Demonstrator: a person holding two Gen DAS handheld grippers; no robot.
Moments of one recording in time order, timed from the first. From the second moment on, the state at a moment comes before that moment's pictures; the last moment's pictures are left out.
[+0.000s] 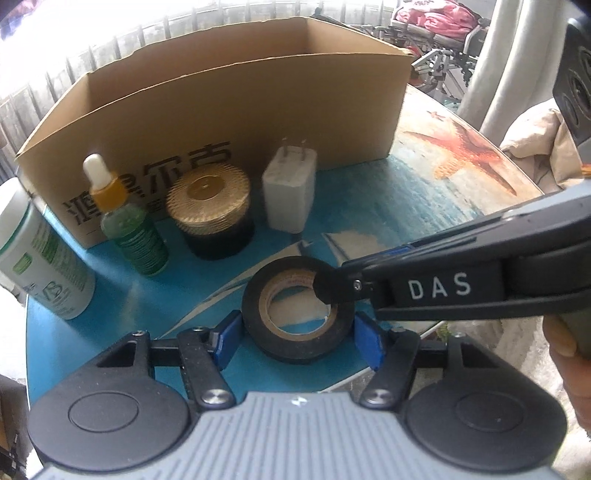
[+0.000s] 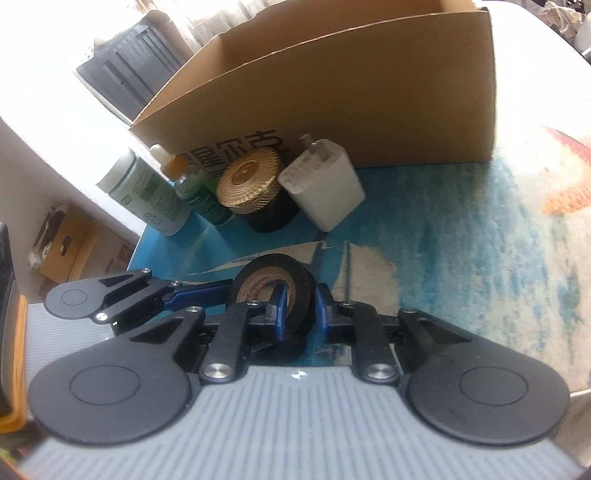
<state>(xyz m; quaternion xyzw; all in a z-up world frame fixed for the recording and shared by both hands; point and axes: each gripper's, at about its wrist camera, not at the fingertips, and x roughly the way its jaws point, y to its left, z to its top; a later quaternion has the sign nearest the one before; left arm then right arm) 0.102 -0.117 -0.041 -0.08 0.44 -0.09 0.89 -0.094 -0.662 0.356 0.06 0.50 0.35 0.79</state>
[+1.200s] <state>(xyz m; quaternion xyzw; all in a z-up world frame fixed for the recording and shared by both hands) 0.101 -0.126 -0.024 -0.08 0.43 -0.07 0.90 -0.100 -0.677 0.366 0.08 0.48 0.36 0.80</state>
